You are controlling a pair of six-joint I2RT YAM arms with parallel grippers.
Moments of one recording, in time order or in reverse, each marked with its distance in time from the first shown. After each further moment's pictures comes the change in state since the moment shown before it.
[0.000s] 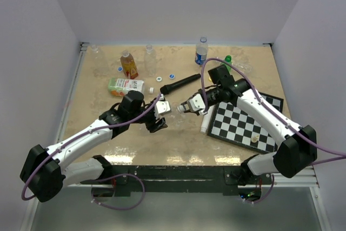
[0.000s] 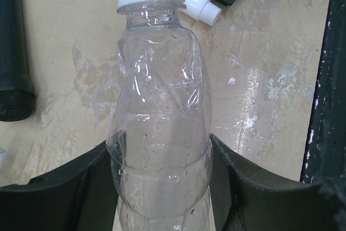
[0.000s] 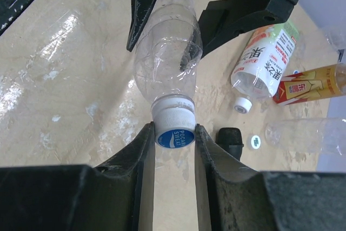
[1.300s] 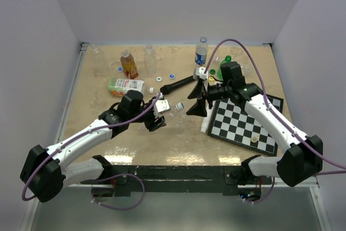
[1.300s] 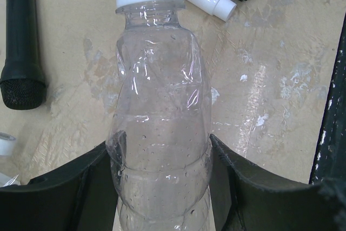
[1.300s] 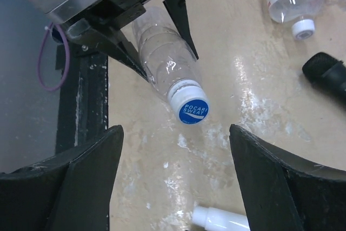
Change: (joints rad) left arm 0.008 0.000 0.000 -0.008 -0.035 -0.001; right arm -0.089 -0.103 -0.093 0.281 -0.024 1.085
